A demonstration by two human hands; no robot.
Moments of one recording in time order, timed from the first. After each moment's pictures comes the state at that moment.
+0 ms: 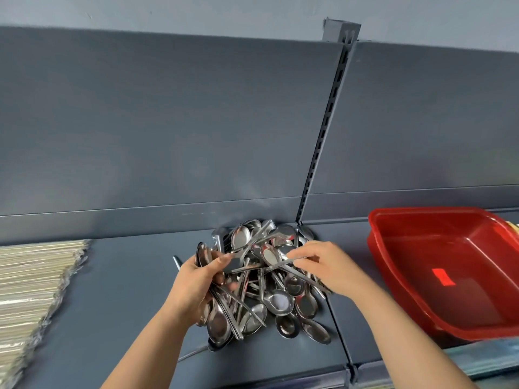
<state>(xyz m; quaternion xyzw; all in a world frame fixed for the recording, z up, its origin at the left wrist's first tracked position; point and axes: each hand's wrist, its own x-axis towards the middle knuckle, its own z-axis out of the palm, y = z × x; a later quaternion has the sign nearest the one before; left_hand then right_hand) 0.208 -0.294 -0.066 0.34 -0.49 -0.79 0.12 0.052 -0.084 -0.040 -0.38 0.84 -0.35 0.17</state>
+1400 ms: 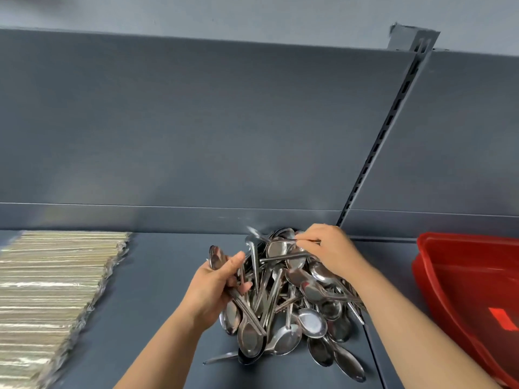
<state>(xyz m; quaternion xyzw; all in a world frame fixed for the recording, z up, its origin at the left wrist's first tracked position) 0.219 -0.322 -0.063 0.33 -0.44 -0.82 0.14 0.020 -0.166 -0.038 -0.46 0.83 -0.30 0.09</state>
